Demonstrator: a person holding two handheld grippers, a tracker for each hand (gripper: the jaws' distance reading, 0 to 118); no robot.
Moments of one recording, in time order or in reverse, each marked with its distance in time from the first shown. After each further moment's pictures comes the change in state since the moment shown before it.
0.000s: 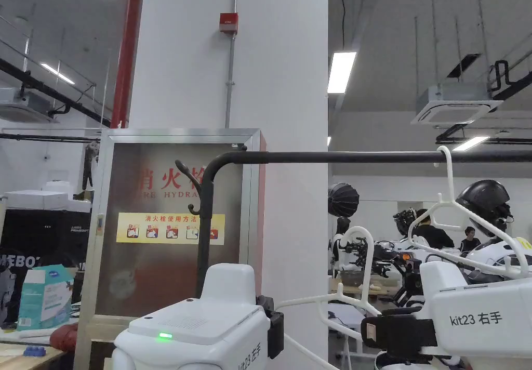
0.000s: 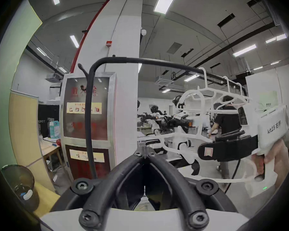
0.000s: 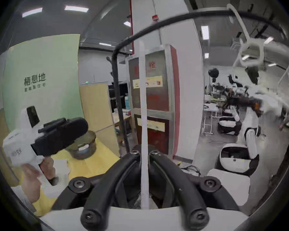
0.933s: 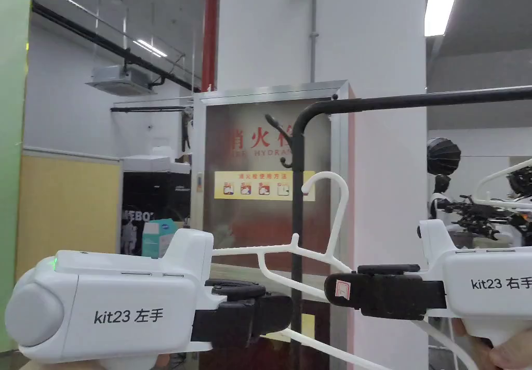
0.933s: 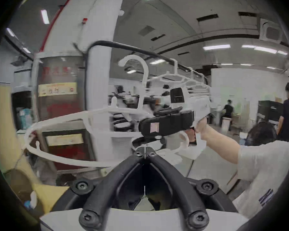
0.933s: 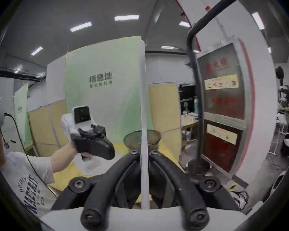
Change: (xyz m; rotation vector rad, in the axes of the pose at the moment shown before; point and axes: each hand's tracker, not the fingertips) left arm -0.134 -0.005 0.100 -0.227 -0.405 -0.008; right arm -0.050 0.007 -0.138 0.001 0.771 0.111
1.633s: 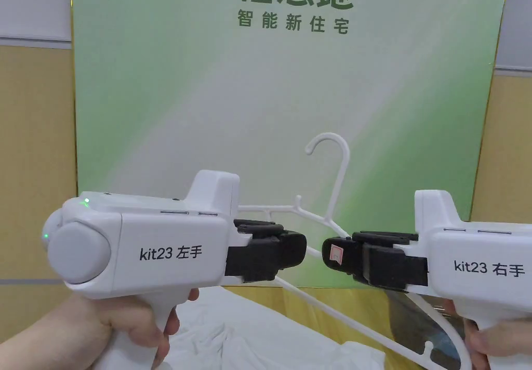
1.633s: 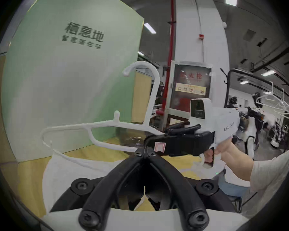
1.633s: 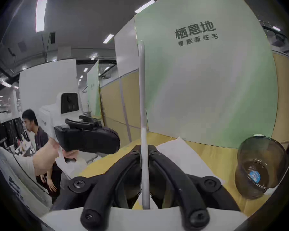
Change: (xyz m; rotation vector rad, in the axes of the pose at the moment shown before) left arm 0.062 -0.107 0.363 0.033 1.178 0.292; right arm -0.262 -0.052 -0.428 -0.183 0.806 0.125
